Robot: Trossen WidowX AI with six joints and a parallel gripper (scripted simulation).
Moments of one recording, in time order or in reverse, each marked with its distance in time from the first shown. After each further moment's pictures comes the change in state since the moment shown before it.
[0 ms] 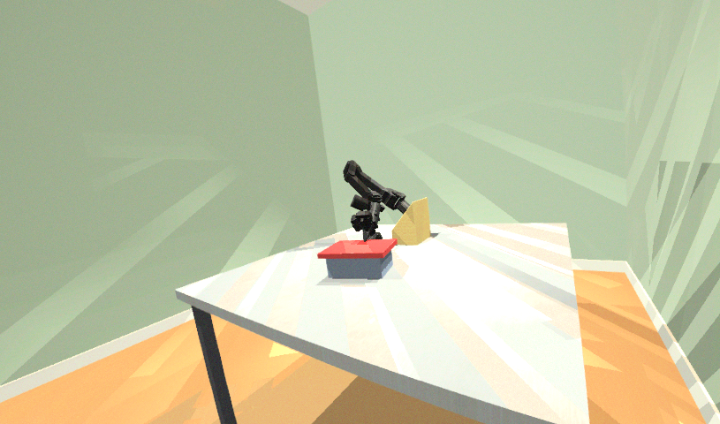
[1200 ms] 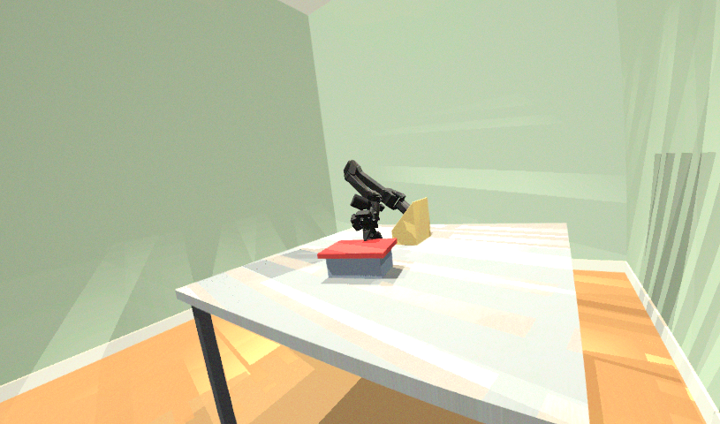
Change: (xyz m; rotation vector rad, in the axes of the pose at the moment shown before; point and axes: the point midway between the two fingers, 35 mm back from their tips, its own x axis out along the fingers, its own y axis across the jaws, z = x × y) arm -0.002 0.002 0.000 -0.001 0.002 0.000
